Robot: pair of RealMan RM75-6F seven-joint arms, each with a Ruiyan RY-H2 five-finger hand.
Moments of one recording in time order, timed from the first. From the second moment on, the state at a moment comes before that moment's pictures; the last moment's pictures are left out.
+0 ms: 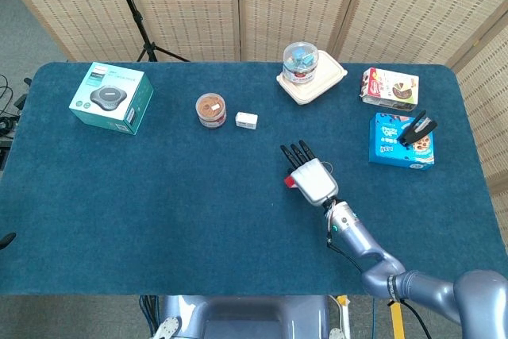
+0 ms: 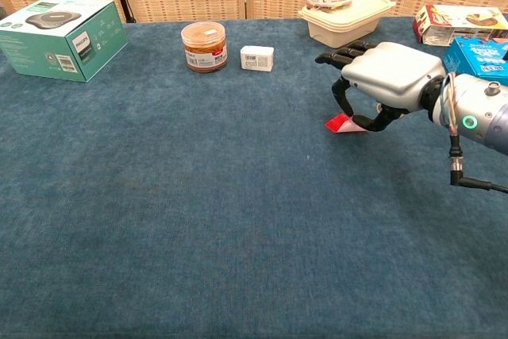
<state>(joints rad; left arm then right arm) -0.03 -0.87 -0.06 -1.78 1.42 1.50 -0.09 0.75 -1.69 0.13 -1.14 -1.38 0.98 -0.48</state>
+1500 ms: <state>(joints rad) -0.03 -0.87 -0.07 -1.77 1.41 1.50 -0.11 0.83 -1.70 0.29 -1.02 -1.28 1.03 -0.50</state>
